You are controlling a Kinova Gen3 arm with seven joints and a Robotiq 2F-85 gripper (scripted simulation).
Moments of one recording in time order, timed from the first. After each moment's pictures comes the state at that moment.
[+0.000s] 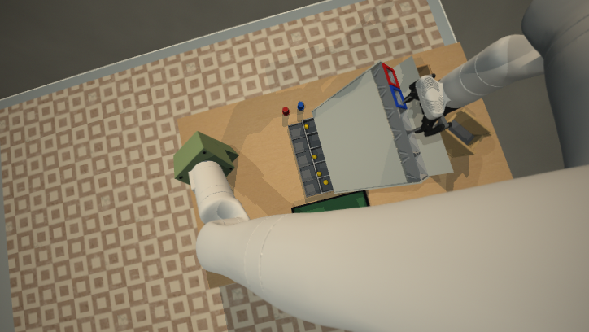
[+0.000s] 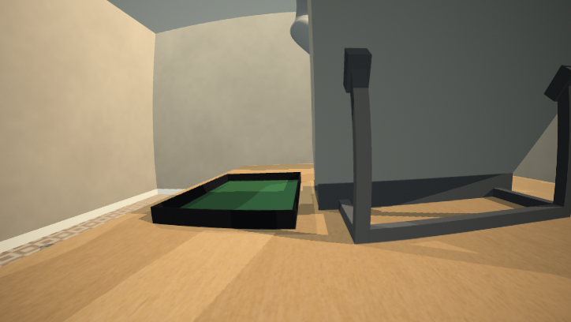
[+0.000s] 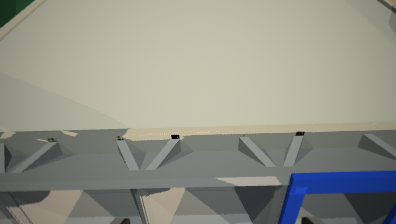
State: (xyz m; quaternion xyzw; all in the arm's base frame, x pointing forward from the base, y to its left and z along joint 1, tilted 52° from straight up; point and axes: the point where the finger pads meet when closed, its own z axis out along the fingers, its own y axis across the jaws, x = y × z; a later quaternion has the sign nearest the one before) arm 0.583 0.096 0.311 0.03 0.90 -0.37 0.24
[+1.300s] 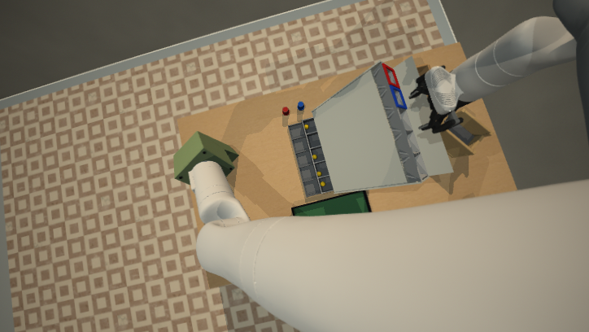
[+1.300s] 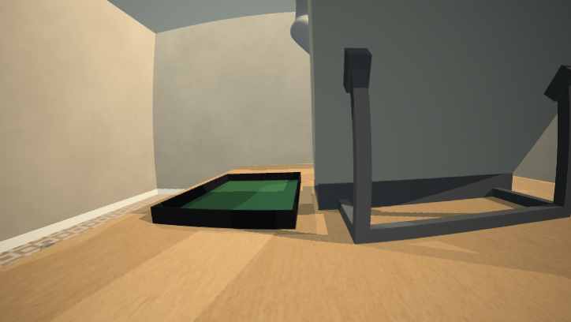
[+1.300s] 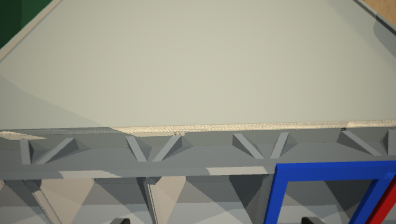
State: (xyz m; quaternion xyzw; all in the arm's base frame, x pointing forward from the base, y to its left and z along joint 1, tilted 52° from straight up) arm 0.574 0.115 0.327 0.03 0.90 -0.37 0.24
